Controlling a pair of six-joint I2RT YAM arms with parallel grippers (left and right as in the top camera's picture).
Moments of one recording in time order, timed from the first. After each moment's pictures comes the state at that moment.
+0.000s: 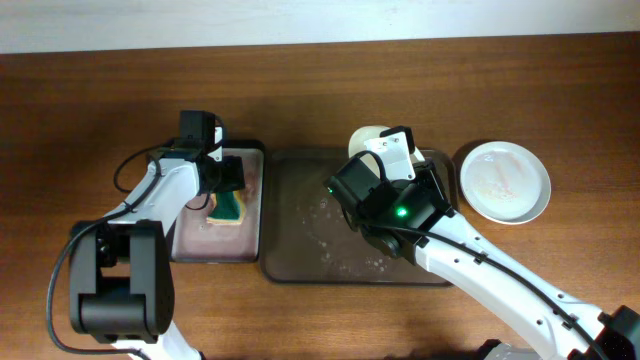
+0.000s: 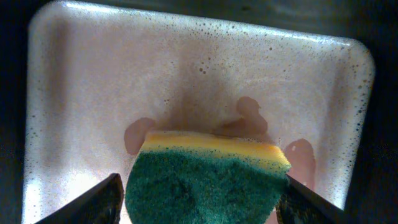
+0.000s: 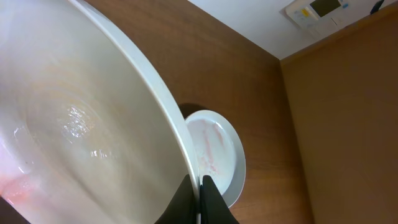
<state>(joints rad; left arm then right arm) -0.06 1.87 1.16 -0.51 -0.02 -0.14 0.74 1.48 1.22 -0.96 0.99 0.34</state>
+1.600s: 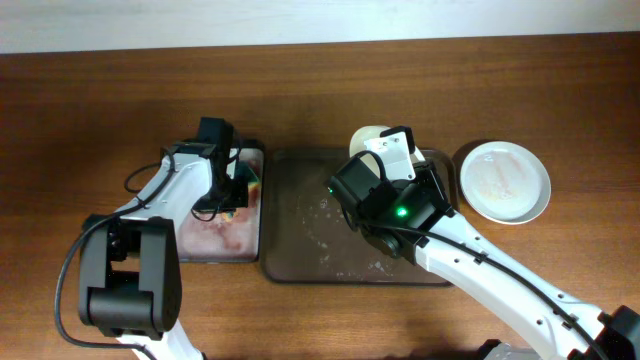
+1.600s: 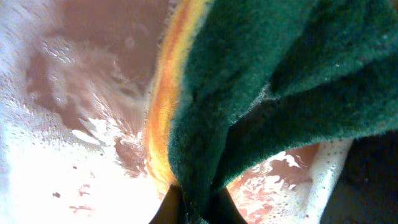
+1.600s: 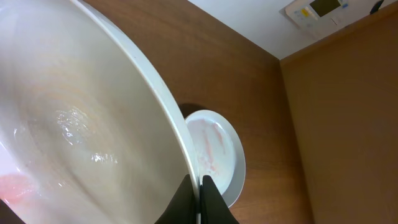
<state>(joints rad) -0.13 1.90 1.21 -0.80 -0.02 -0.15 0.74 1.48 1.22 -0.97 1.00 0.34</state>
